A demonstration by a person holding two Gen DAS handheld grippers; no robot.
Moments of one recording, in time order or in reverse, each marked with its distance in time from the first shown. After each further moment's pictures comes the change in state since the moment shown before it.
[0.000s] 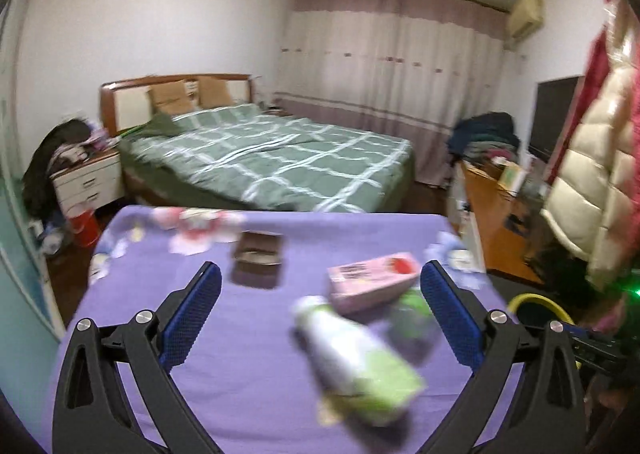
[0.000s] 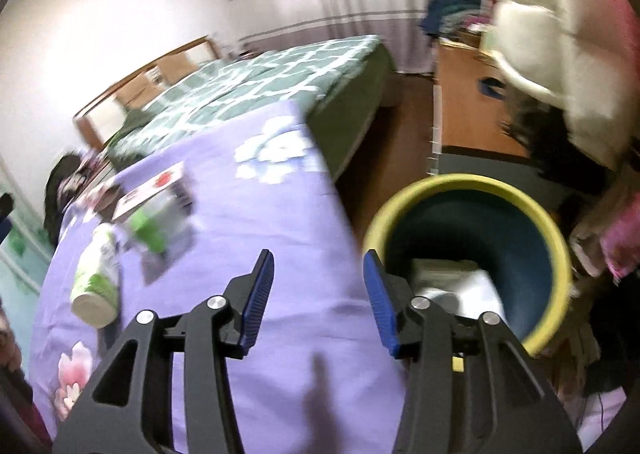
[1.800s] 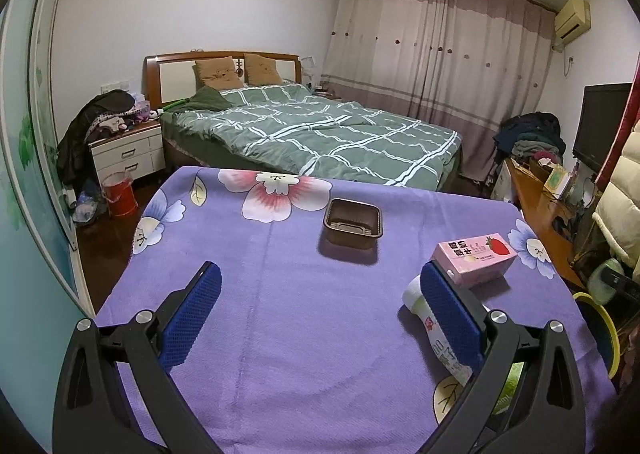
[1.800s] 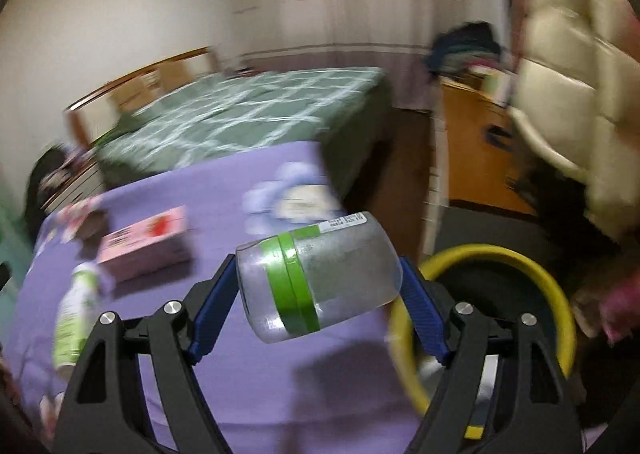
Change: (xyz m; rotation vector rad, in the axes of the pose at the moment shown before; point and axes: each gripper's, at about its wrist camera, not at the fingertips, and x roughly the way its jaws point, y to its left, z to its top) left arm 0.031 0.067 -0.033 -0.066 0.054 0.130; right arm 0.021 -0.010 0.042 0.033 -0.105 -0.197
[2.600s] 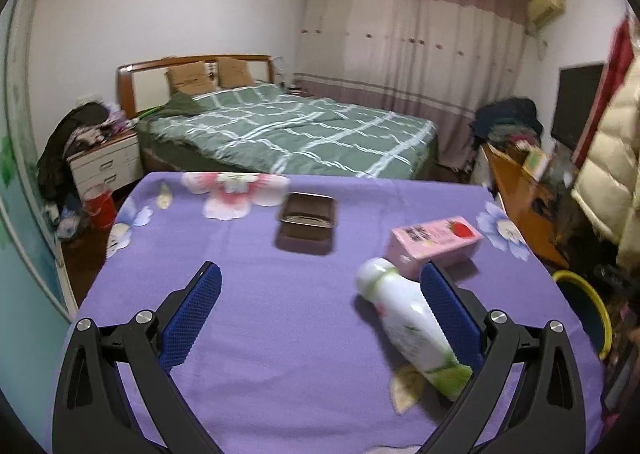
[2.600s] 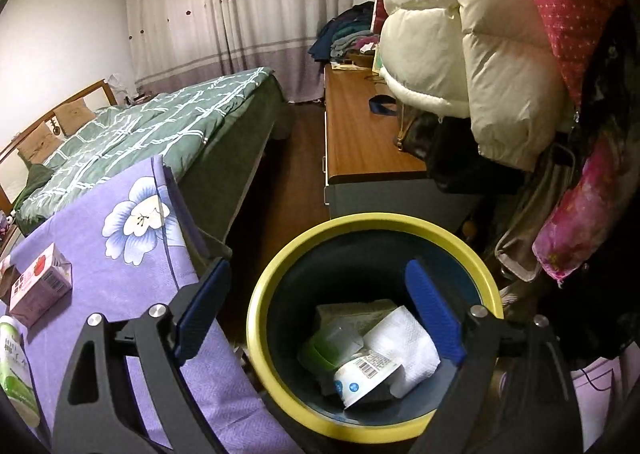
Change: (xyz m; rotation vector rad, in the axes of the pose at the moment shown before) left arm -0.011 -0.042 -0.007 0.090 0.013 -0.081; right arm 0.013 -0.068 -0.019 0.180 -0.021 -0.238
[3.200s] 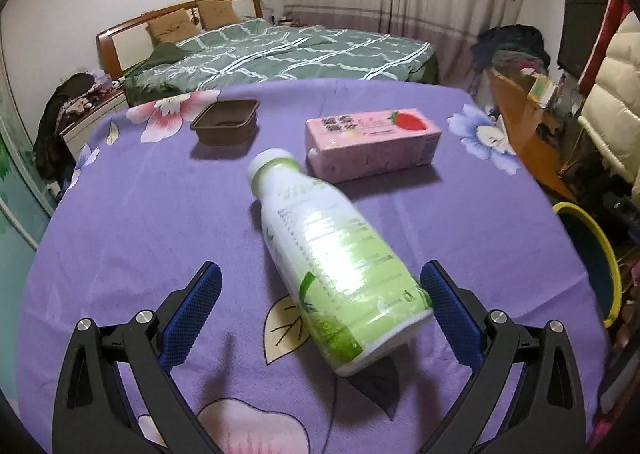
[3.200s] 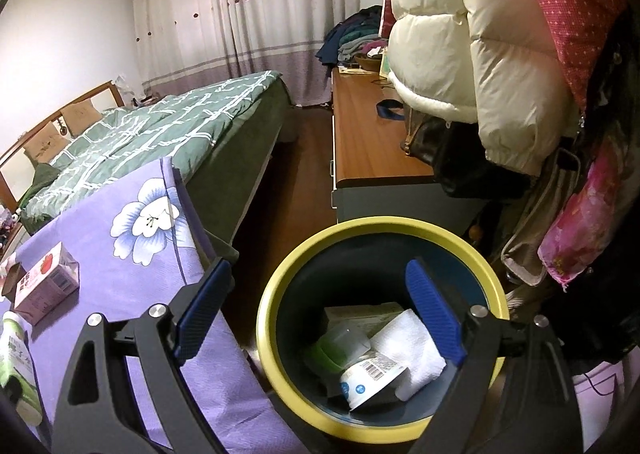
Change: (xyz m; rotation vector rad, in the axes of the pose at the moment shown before) left arm 0.046 -0.092 -0.043 0.054 0.277 0.060; right arm -0.003 0.005 -0.001 -0.012 -0.010 0.037
